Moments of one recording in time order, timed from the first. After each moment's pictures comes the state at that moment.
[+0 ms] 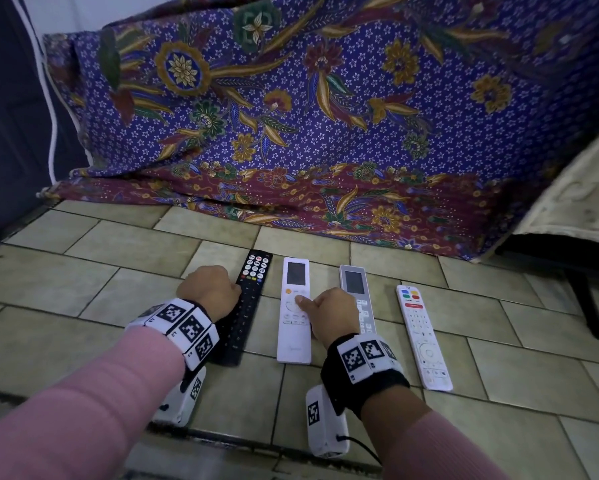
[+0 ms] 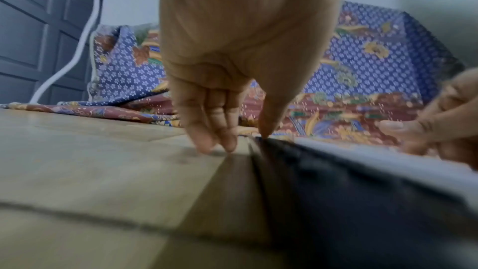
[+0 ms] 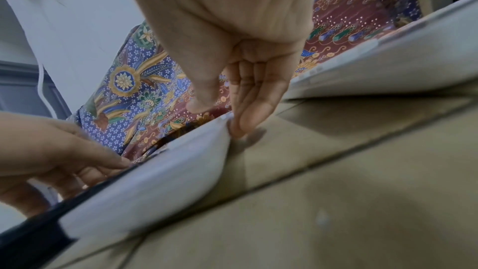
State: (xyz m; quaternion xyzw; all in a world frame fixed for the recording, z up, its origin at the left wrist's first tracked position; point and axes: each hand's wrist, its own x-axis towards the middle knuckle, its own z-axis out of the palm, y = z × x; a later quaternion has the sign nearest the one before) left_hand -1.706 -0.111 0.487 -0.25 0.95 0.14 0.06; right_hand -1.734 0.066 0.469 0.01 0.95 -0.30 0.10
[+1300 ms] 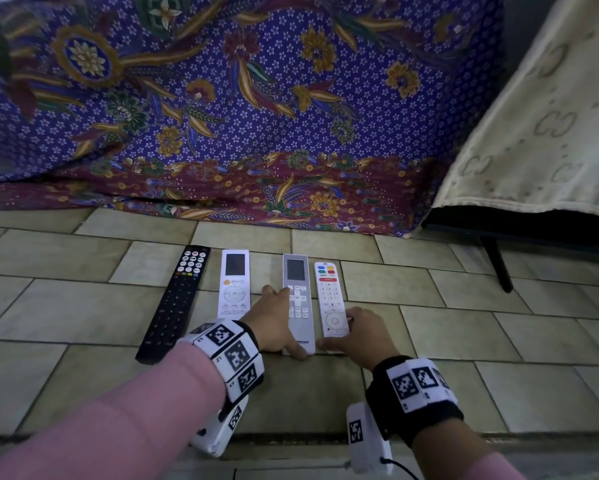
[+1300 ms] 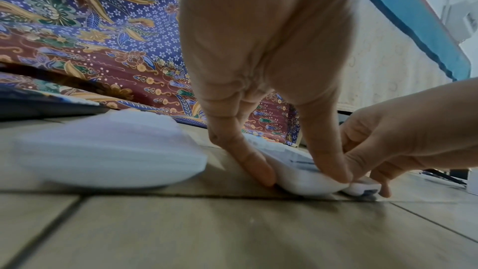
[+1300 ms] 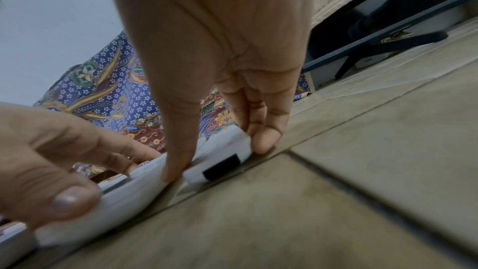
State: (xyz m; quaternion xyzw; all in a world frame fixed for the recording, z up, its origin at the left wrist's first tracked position) left_hand -1.691 0.037 0.491 0.01 0.93 0.31 0.21; right_hand -1.692 0.202 0.483 0.04 0.95 -0.27 0.12
